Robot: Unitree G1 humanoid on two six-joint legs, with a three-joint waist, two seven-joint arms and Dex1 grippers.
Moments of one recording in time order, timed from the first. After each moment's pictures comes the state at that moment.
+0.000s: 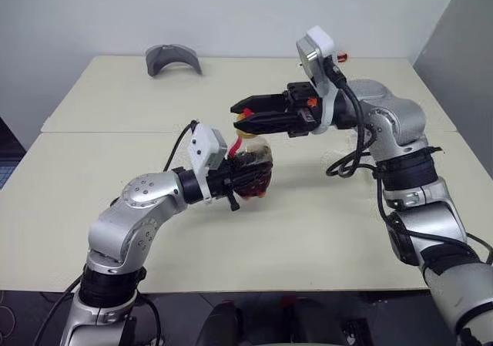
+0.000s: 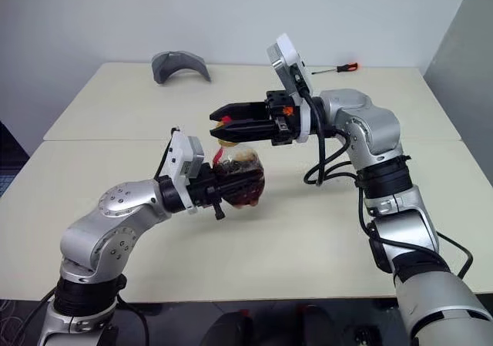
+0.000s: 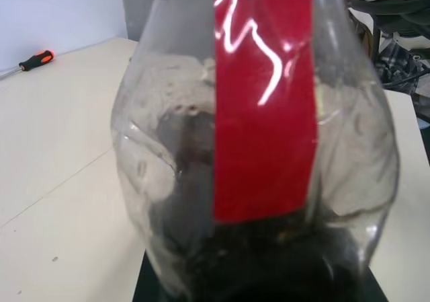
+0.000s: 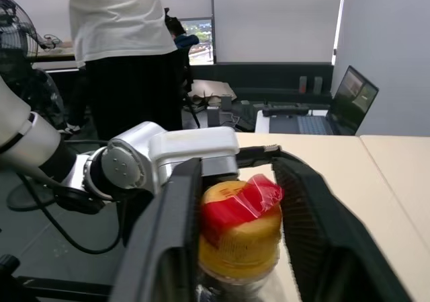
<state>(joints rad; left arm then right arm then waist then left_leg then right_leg) -0.40 0.50 -0.01 -0.46 -0.57 0.69 -0.75 -1.15 -0.35 0.15 0.31 0.57 0.56 1.35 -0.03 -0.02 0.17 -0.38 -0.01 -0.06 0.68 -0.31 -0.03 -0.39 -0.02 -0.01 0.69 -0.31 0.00</state>
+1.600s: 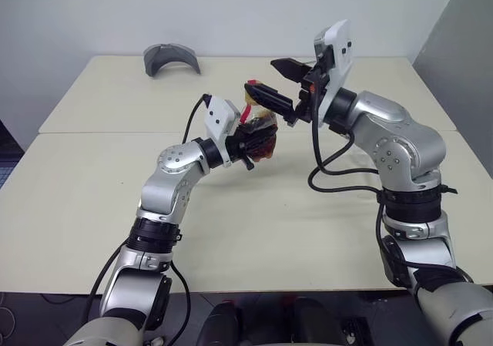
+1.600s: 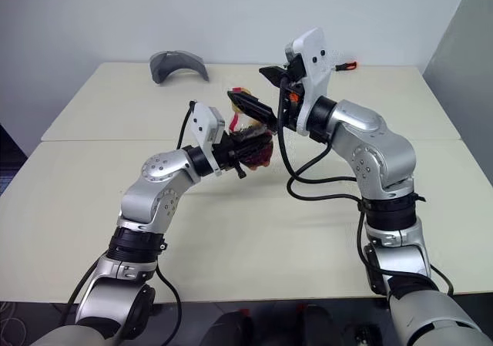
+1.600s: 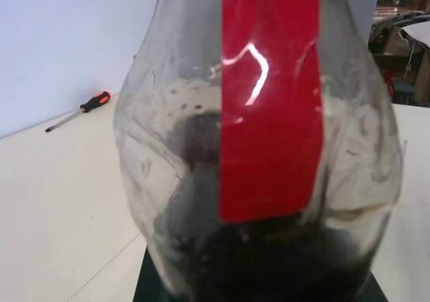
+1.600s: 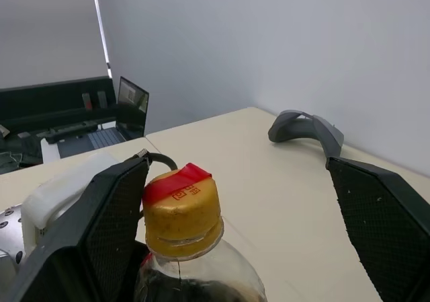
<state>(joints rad) -0.66 0.34 -0.07 0.08 -0.35 0.30 -0.78 -0.93 -0.28 0.02 -0.12 0.50 0.74 0.57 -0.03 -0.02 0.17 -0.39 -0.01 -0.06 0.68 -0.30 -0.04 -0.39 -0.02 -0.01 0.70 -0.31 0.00</state>
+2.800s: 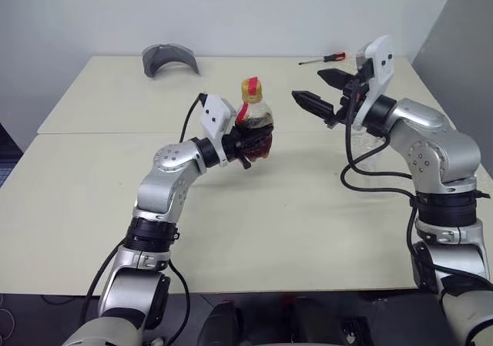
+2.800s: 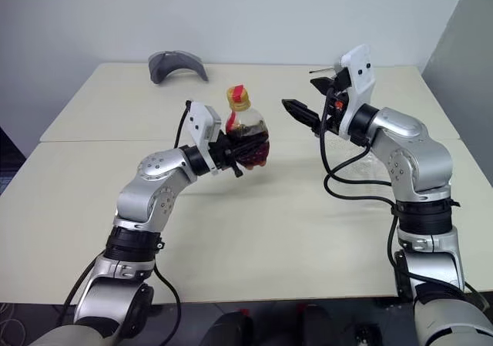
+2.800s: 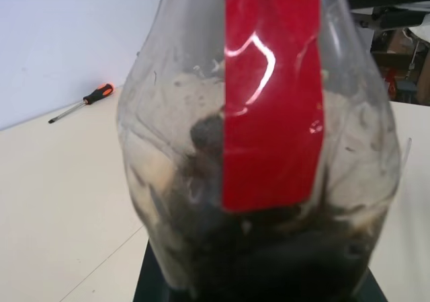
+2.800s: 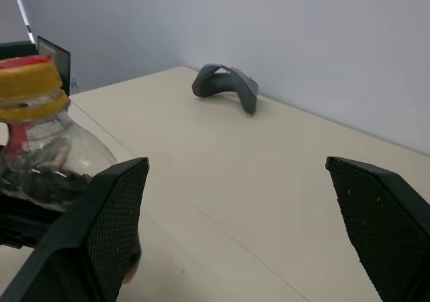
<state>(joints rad) -0.66 0.35 -0.05 0.08 -0.35 0.34 -0.78 -0.84 -0.48 -0.06 -0.05 0.46 0.70 0.62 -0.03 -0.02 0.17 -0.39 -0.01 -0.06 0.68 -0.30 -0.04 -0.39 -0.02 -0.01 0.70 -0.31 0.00</state>
